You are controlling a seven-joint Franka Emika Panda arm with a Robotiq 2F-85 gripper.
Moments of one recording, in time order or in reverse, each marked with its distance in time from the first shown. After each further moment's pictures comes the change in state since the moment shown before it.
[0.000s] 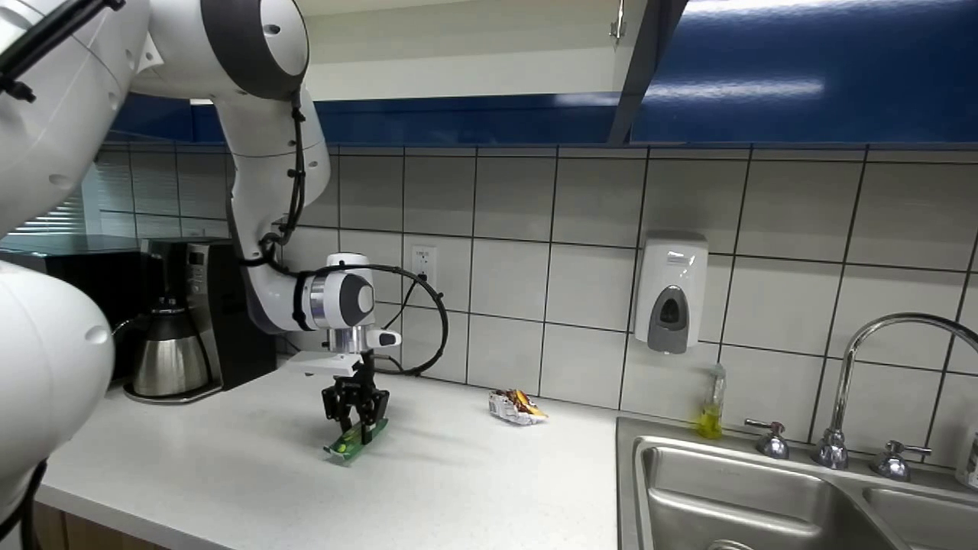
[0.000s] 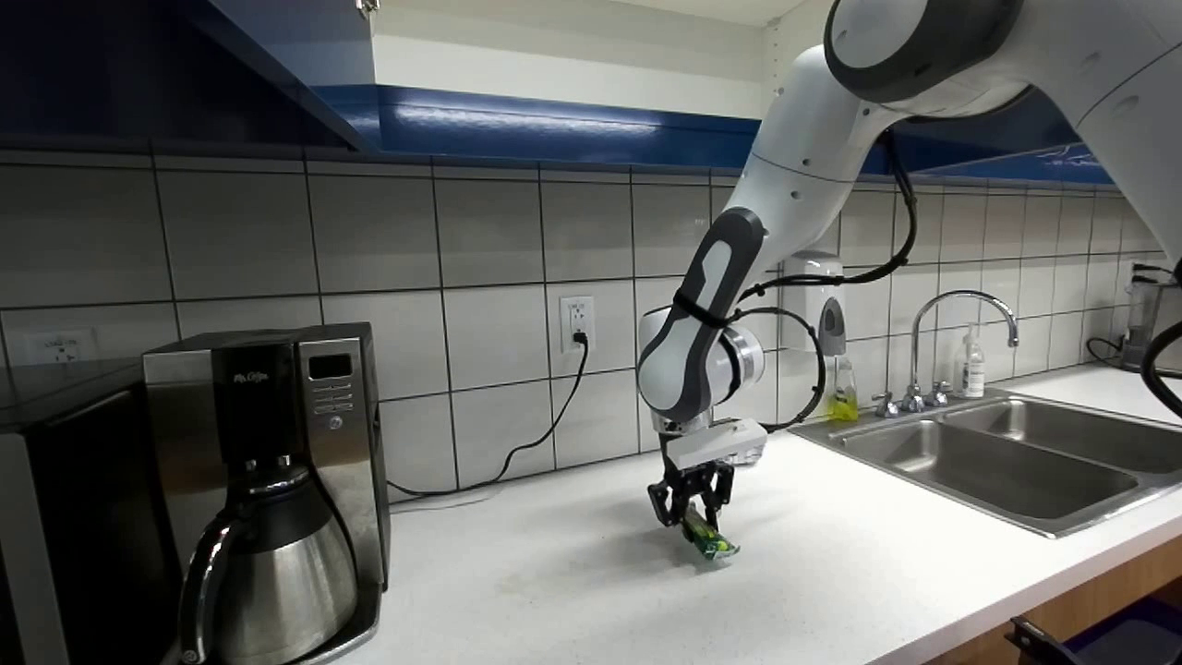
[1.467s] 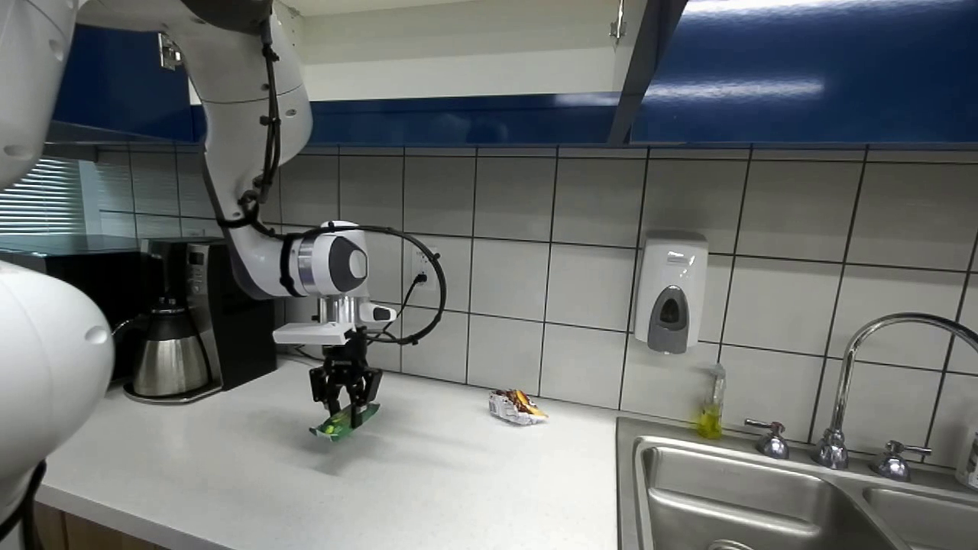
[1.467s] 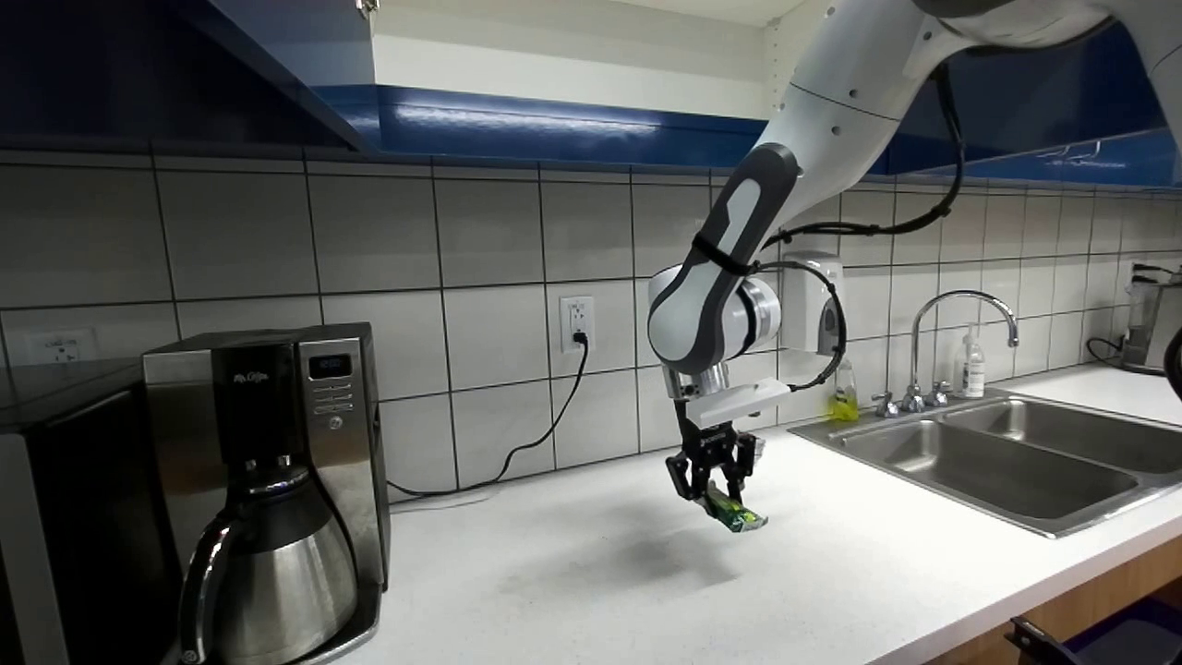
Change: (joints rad) arm -0.001 -0.200 0.003 -0.118 0.013 -0.155 -0.046
